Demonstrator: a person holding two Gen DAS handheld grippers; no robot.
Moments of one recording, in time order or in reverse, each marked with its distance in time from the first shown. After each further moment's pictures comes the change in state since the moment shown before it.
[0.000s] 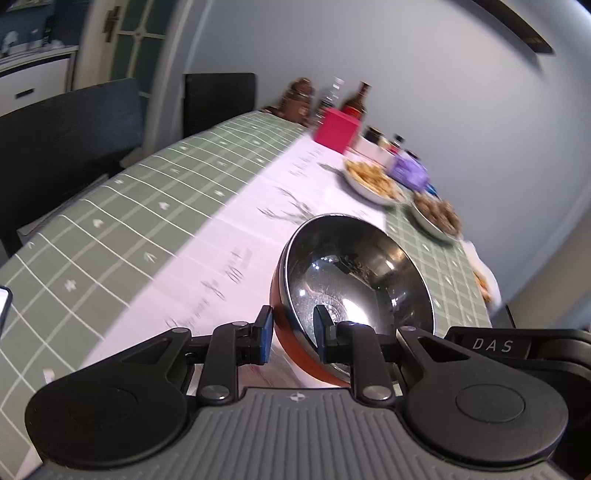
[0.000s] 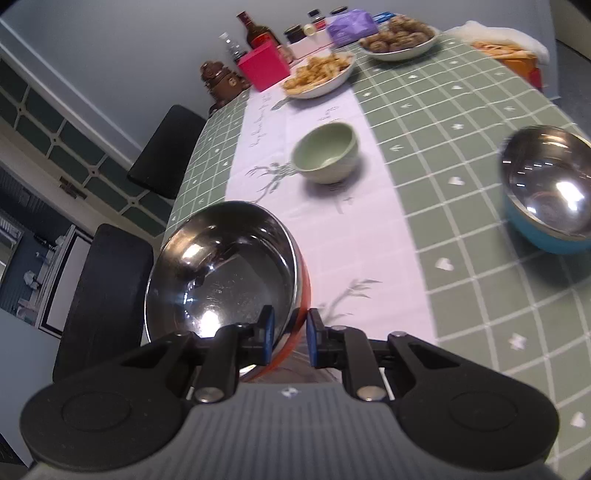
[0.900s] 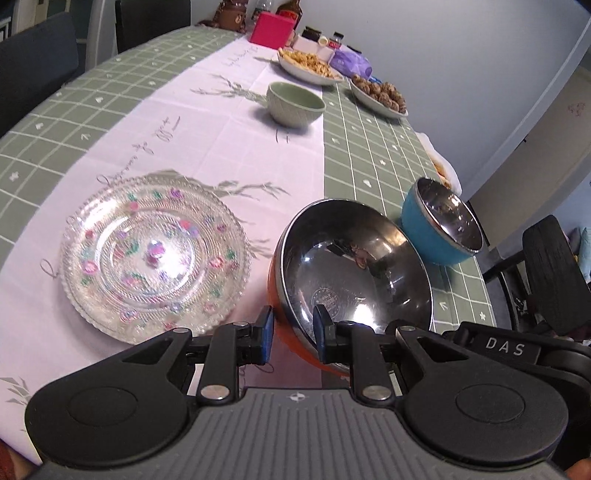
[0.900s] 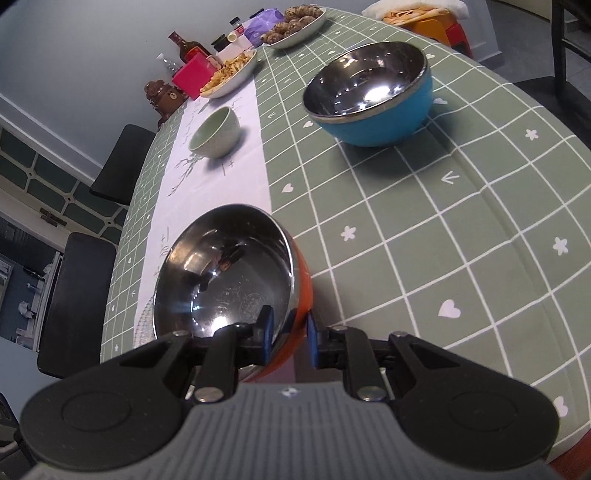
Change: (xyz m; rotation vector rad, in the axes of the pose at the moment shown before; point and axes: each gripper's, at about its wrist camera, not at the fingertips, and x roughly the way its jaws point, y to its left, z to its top) left arm 0.001 -0.031 -0.100 0.121 0.265 -0.119; right arm -0.047 -0.123 -0.078 0.145 -0.006 -0.033
